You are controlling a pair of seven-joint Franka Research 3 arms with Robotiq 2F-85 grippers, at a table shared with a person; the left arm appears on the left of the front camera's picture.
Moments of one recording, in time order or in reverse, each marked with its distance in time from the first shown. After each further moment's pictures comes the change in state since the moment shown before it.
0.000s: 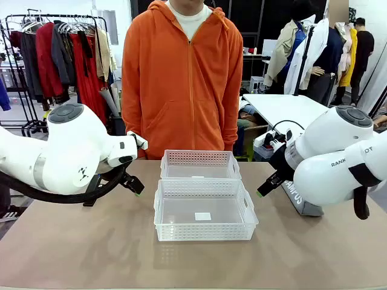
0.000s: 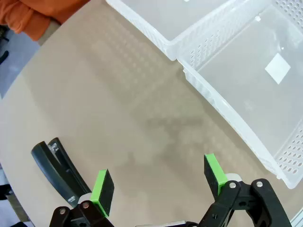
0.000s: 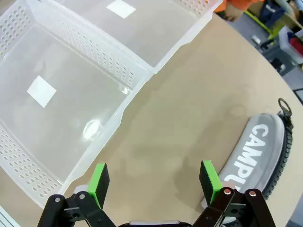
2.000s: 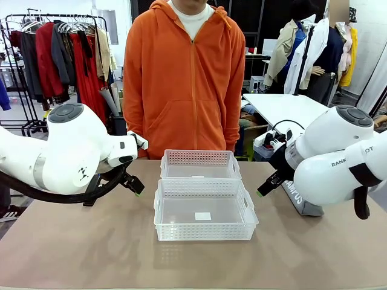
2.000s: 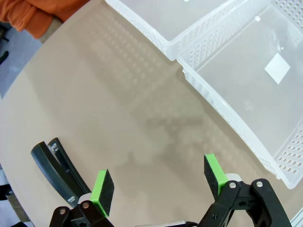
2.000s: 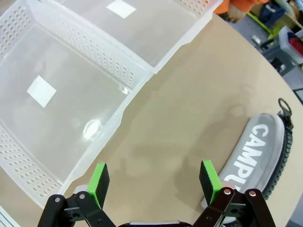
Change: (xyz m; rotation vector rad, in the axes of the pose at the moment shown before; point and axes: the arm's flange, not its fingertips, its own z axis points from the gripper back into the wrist) left arm 0.000 -0.001 0.000 0.000 0.000 -0.001; right arm 0.000 0.000 0.000 0.000 0.000 0.000
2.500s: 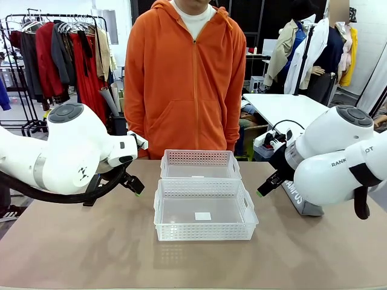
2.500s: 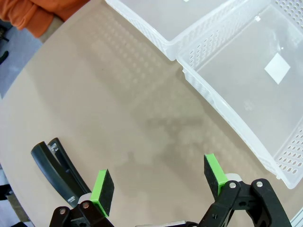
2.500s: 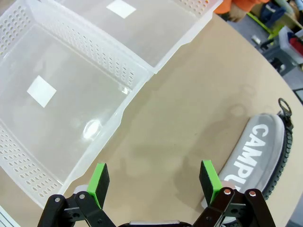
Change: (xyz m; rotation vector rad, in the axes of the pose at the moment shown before) left arm 0.000 0.000 0.000 0.000 0.000 0.000; right arm 0.000 0.000 0.000 0.000 0.000 0.000
